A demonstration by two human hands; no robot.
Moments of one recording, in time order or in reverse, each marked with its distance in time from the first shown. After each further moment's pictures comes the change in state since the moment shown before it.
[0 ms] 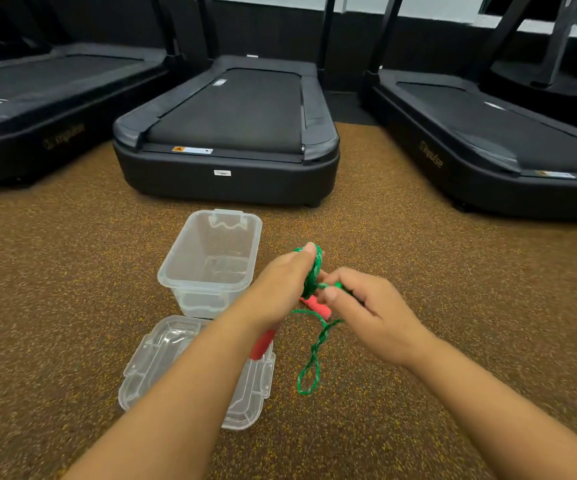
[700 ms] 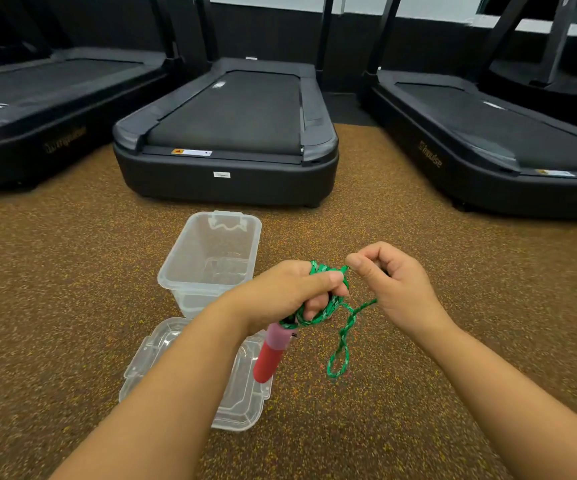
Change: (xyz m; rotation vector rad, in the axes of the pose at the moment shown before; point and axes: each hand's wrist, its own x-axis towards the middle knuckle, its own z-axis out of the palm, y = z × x) left_hand -0.005 0.007 -0.008 -0.024 -0.399 -0.005; right_hand 0.011 0.020 -0.018 0.248 0.298 0.201
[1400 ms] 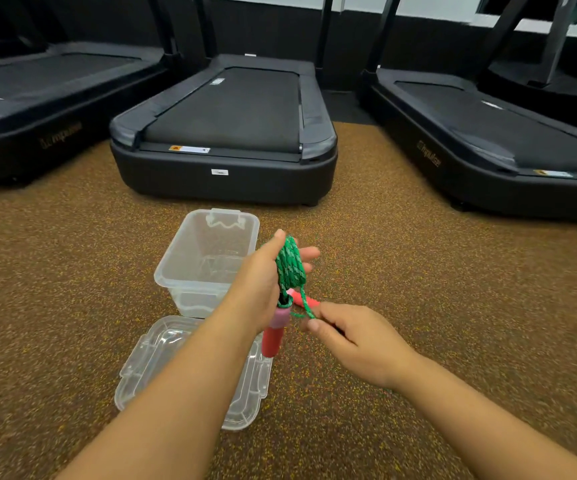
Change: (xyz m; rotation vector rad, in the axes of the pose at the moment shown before) left_hand 0.018 -0.010 0.001 -0.603 0.490 -0.026; right_hand -0.037 0.013 0.028 -0.500 -0.431 -0.142
